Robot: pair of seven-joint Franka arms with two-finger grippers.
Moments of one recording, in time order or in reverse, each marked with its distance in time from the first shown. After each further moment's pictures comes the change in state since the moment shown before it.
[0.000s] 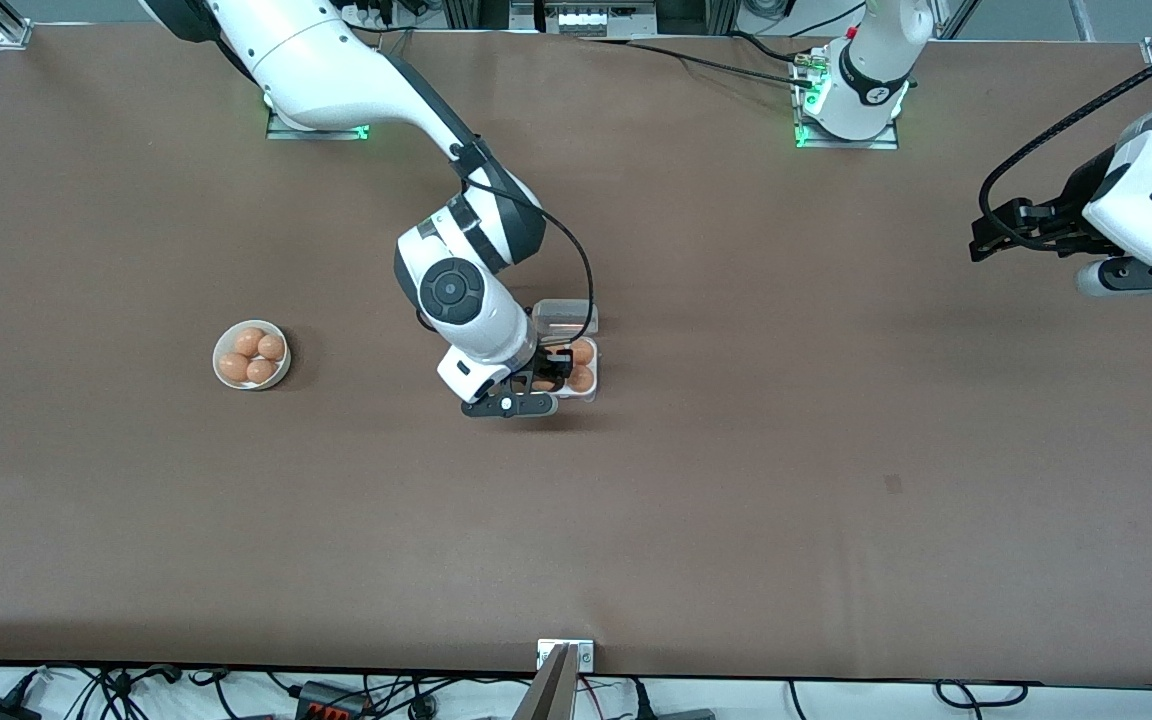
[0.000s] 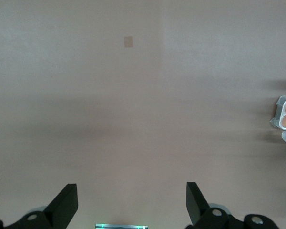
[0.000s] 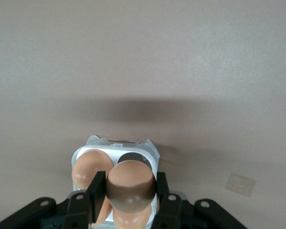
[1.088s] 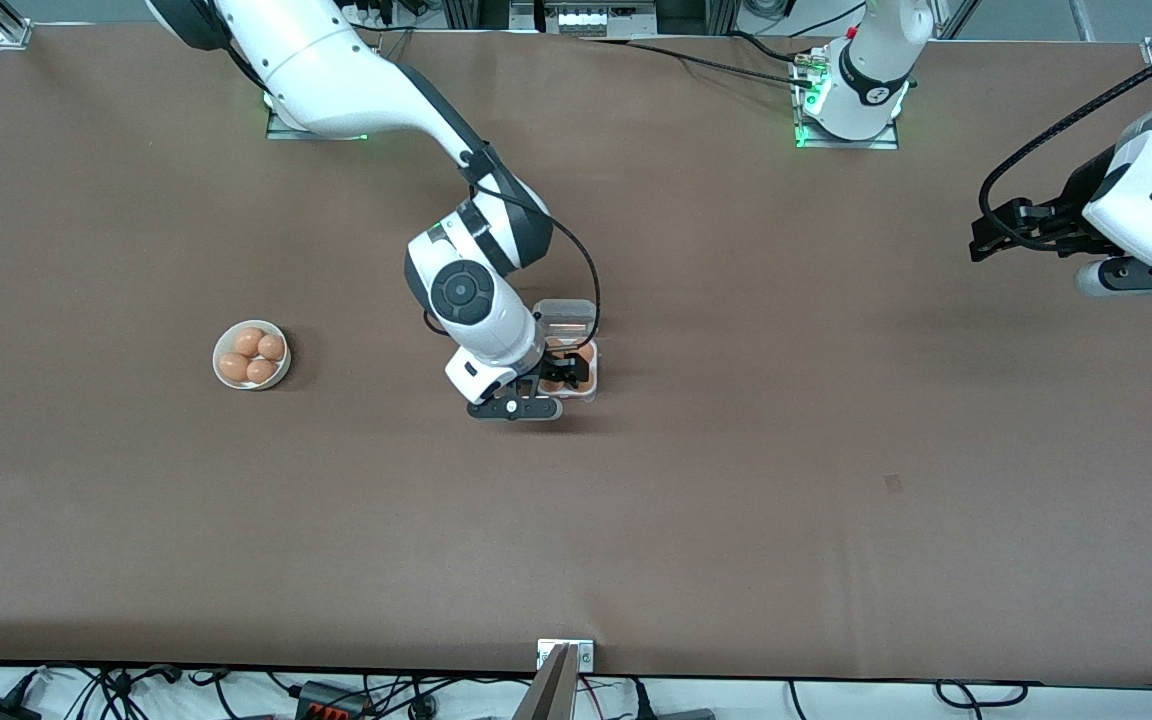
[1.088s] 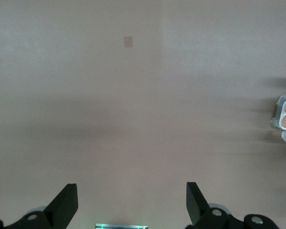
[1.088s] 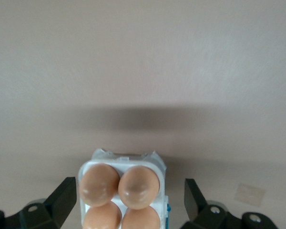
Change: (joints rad) left arm 0.000 0.000 0.000 0.000 0.000 0.000 0.000; right arm 0.016 -0.006 -0.022 0.025 -0.034 0.025 0.049
